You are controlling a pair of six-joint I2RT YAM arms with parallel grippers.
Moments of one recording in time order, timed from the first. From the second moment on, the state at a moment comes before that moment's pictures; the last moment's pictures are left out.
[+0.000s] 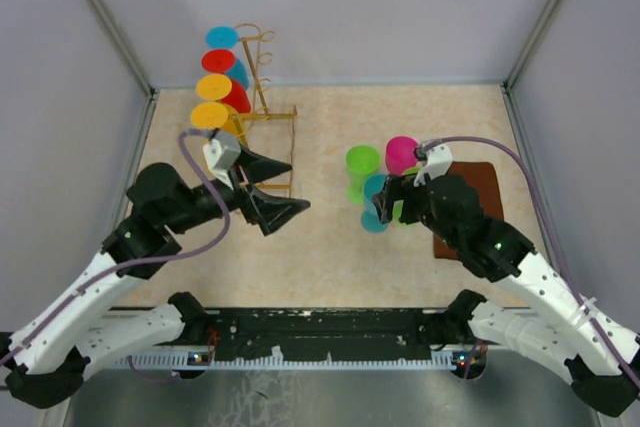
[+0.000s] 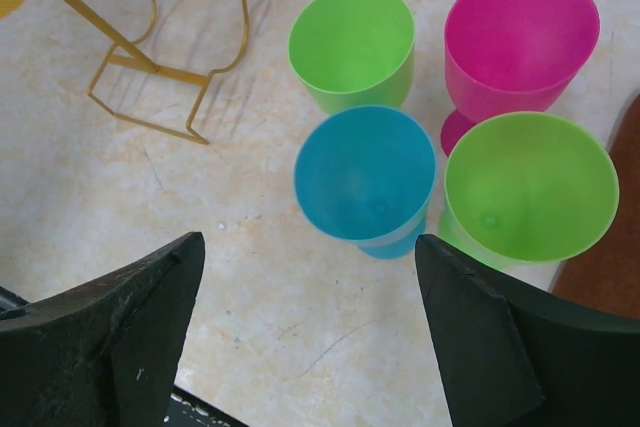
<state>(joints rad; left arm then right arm) -0.82 0.80 0.95 -0.09 0.35 -0.25 0.78 0.74 0.88 -0.56 0.29 0.38</state>
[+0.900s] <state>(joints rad) 0.11 1.04 1.38 -0.55 0.42 -0.49 0.78 0.64 0.87 -0.43 0.22 0.42</state>
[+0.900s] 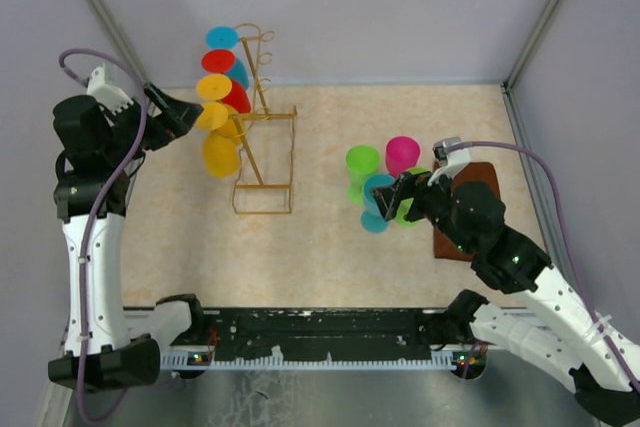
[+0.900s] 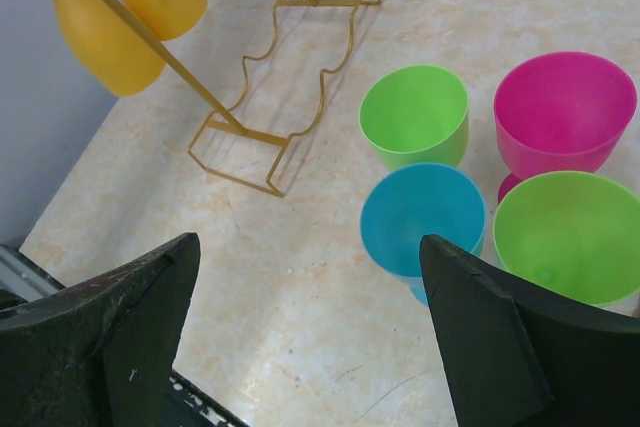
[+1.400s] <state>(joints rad) 0.15 1.04 1.26 -0.49 0.45 -0.60 0.78 0.68 0.87 -0.43 0.18 0.42</state>
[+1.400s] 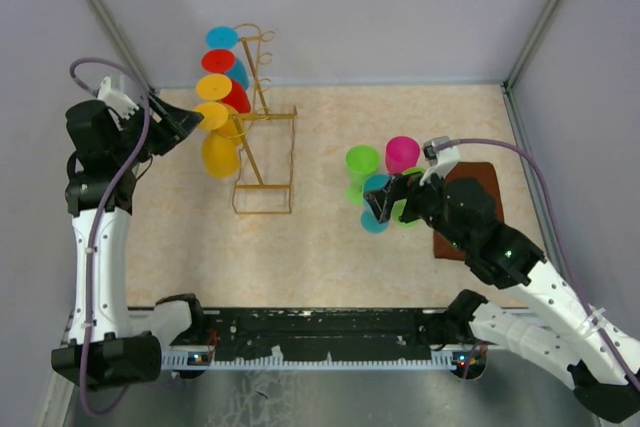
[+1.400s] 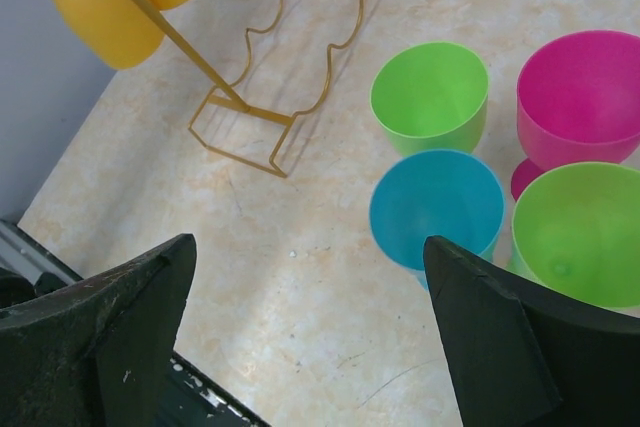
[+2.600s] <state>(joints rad) 0.16 1.07 1.22 -0.39 0.47 -0.67 0.78 0.61 0.87 -0.43 0.12 0.44</state>
